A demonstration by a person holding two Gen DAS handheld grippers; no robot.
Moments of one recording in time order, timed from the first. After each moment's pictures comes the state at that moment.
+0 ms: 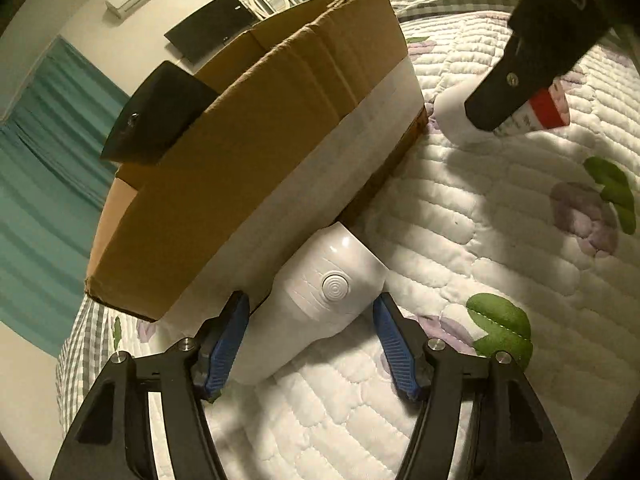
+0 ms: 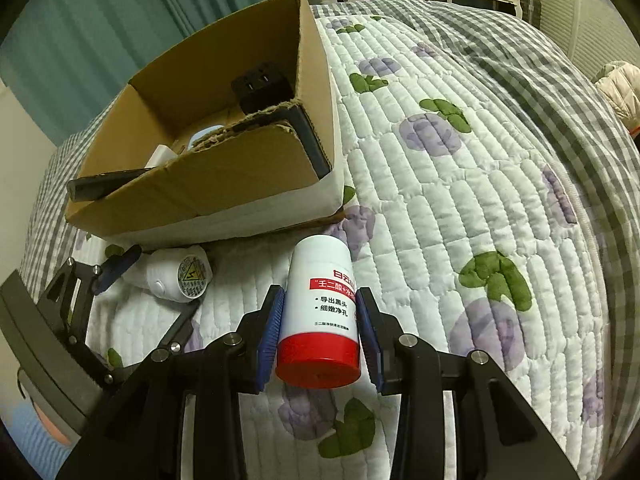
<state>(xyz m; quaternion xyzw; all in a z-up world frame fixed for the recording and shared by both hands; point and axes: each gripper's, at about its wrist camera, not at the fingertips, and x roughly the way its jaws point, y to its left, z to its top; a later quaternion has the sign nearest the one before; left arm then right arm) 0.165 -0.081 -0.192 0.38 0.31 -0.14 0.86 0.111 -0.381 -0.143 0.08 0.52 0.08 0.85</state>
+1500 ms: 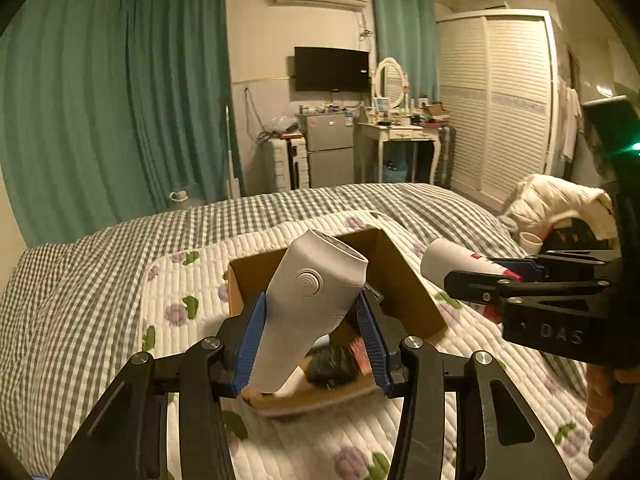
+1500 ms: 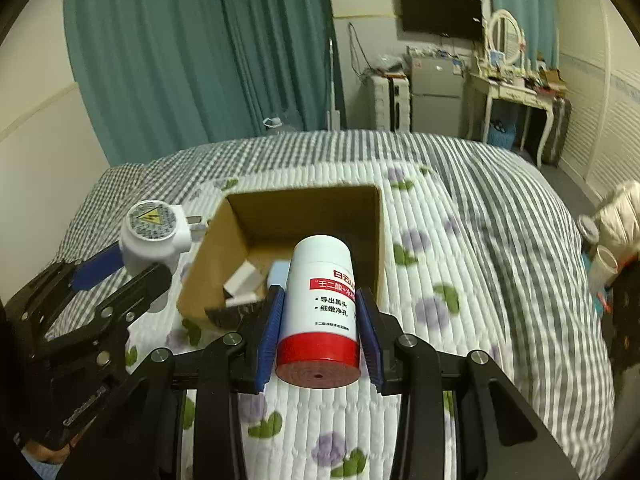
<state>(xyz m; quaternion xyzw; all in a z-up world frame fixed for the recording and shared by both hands) 0.182 -0.039 0.016 0.06 0.26 -0.11 0.96 0.116 -0.353 0.014 0.00 0.37 0.15 0.92</state>
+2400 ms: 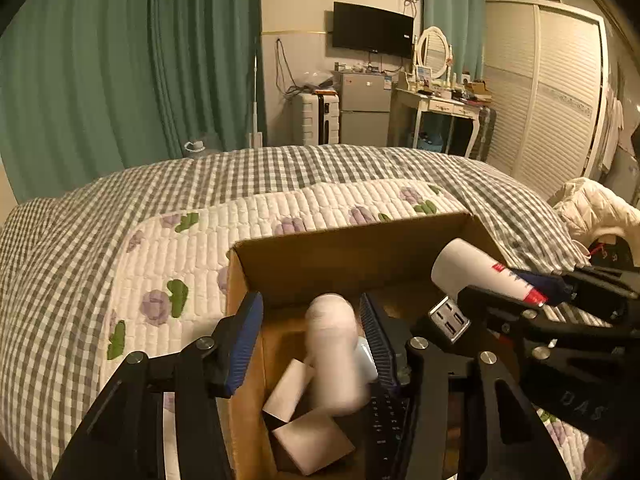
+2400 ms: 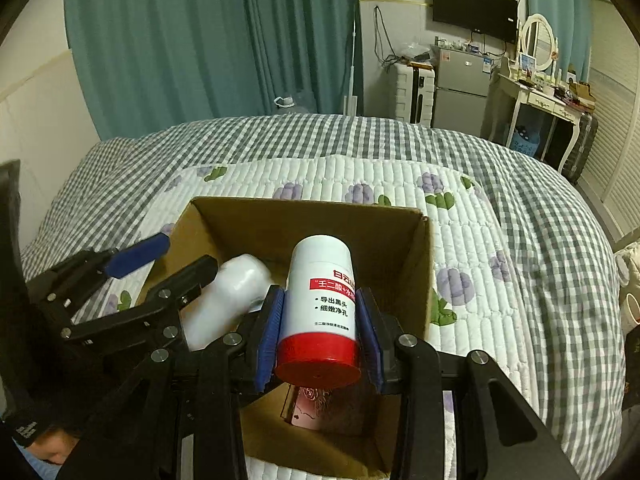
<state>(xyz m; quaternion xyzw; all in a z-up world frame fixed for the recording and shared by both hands) 0.301 -0.026 -0.049 0.02 0.33 -0.06 0.94 0.222 -0.310 -0.045 -0.04 0.40 0.17 0.90</state>
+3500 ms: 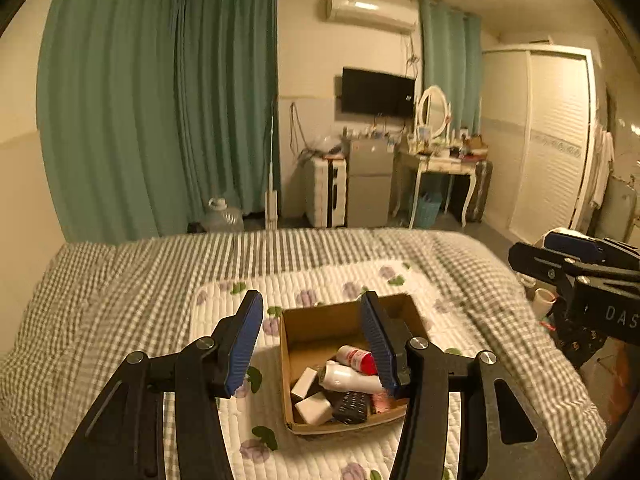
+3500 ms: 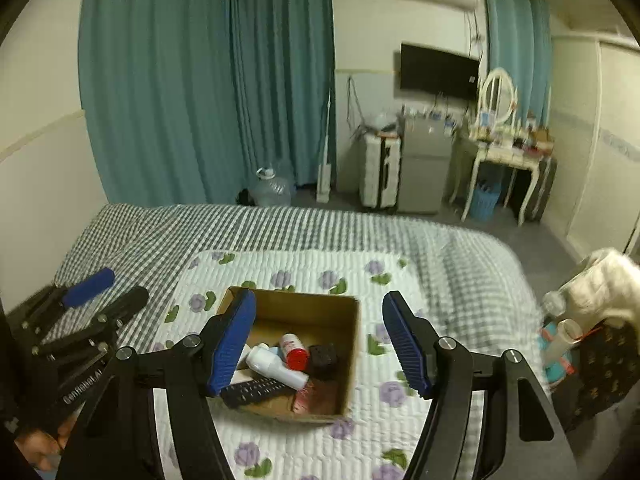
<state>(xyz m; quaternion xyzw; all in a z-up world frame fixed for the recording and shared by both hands) 0.160 -0.008 0.120 0.02 0.24 -0.05 0.97 0.109 -0.341 0.137 -0.04 0.29 0.12 0.95</state>
